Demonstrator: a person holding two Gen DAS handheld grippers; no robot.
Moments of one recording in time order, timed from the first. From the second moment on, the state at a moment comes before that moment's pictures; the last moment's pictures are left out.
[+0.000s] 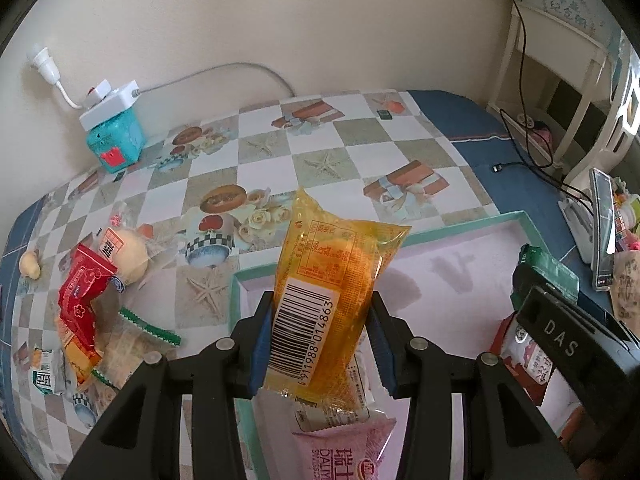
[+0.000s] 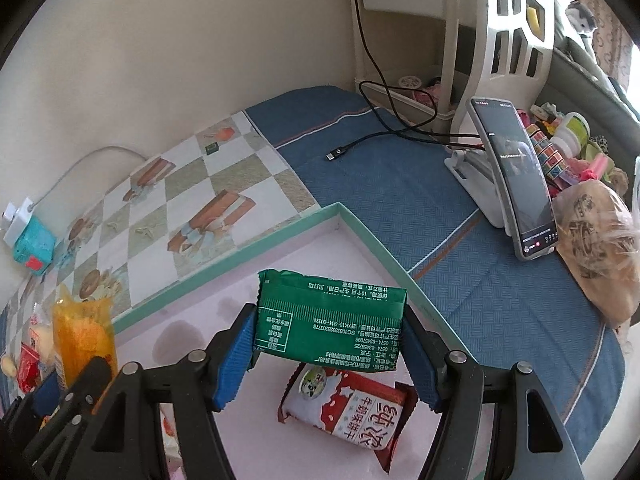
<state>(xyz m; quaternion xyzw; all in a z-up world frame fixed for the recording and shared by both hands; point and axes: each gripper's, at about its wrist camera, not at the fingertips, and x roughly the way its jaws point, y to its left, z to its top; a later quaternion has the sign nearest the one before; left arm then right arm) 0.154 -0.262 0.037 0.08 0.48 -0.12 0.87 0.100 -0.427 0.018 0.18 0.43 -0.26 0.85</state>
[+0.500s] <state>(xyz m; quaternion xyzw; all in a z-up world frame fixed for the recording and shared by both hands) 0.147 -0.255 0.056 0.09 0.48 -0.12 0.87 0.103 -0.422 0.013 0.17 0.45 -0.25 0.84</state>
